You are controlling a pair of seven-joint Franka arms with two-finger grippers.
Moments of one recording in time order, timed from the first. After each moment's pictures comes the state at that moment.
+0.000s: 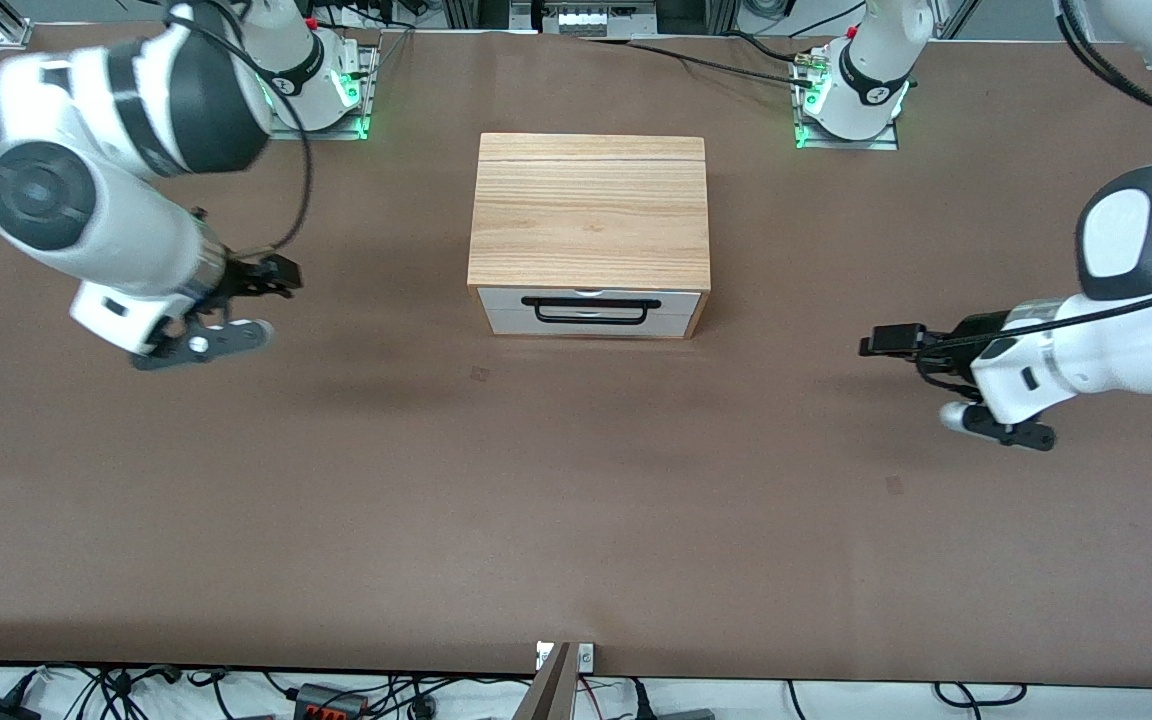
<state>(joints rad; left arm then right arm) 0.13 0.41 -0.21 -1.38 -0.24 1.57 0.08 0.54 0.26 -0.34 -1.46 -0.01 1.49 -0.07</state>
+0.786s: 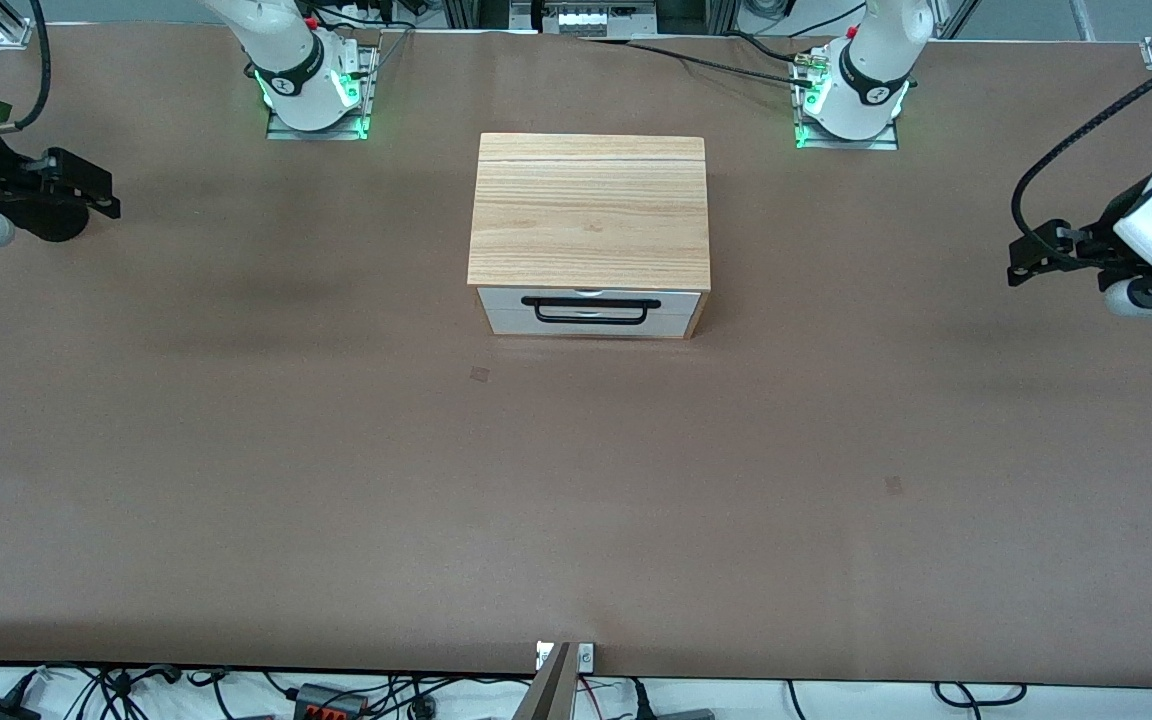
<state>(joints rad) 0.11 0.06 -0.15 -1.57 0.03 1.58 0.01 0.07 0.02 -0.06 -1.57 -0.01 1.44 -0.11</state>
